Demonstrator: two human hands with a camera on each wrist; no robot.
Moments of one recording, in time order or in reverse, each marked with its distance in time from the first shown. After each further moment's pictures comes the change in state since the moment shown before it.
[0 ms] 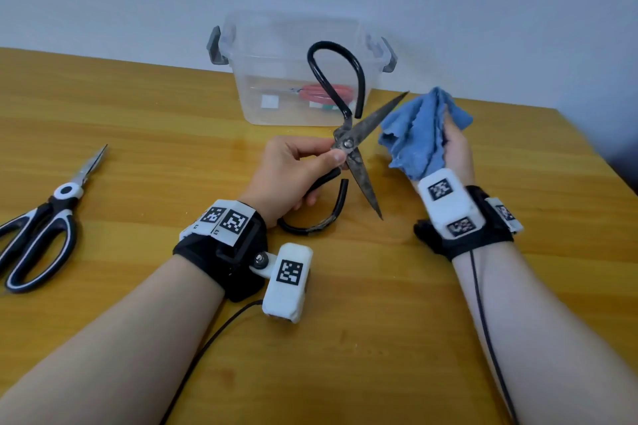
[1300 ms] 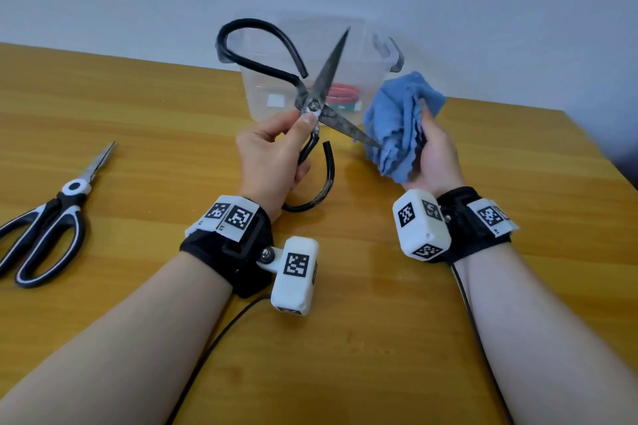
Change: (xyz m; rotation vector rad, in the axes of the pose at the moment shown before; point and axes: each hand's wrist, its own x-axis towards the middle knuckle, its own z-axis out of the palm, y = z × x) left_hand 0.007 0.003 -0.003 -0.350 0.448 -0.059; right_hand -0.002 0.011 0.017 -0.181 -0.025 0.048
